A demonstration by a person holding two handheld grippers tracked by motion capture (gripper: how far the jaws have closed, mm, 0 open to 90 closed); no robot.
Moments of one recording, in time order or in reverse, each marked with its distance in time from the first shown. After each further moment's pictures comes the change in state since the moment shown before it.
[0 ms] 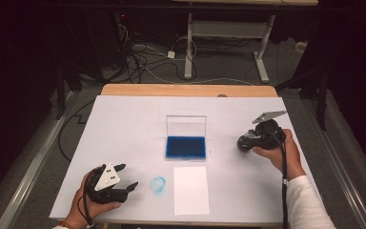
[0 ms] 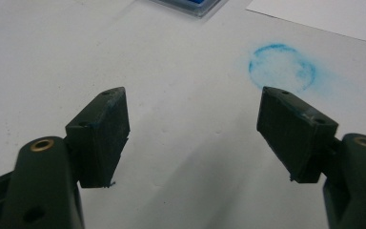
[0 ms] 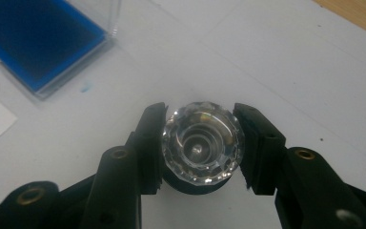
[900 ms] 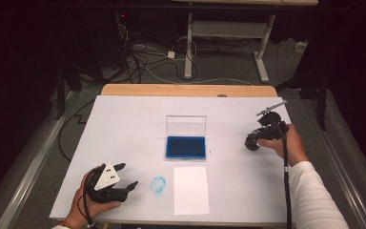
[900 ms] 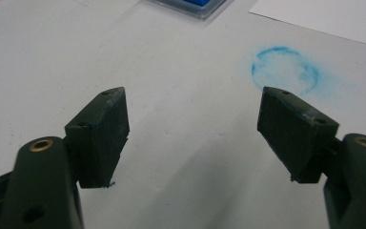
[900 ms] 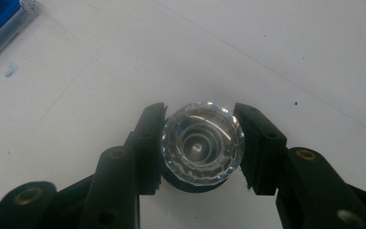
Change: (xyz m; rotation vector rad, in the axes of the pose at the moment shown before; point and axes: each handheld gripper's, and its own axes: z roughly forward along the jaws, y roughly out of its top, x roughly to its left) left arm 0.001 0.000 0.000 -0.005 0.005 -0.004; right arm -0.045 0.002 0.025 0.185 -0.013 0.116
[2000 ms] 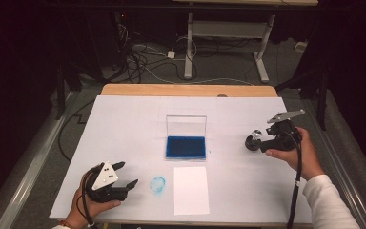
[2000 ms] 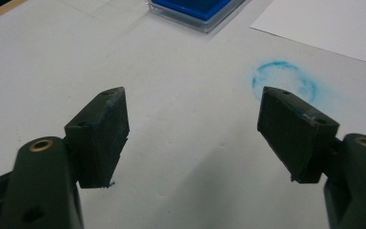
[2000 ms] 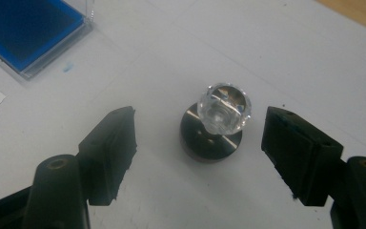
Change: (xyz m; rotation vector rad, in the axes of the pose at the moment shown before) left arm 0.001 0.002 -0.003 -0.043 0.008 -0.022; right arm 0.019 -0.026 -0.044 -0.145 -0.014 -0.062
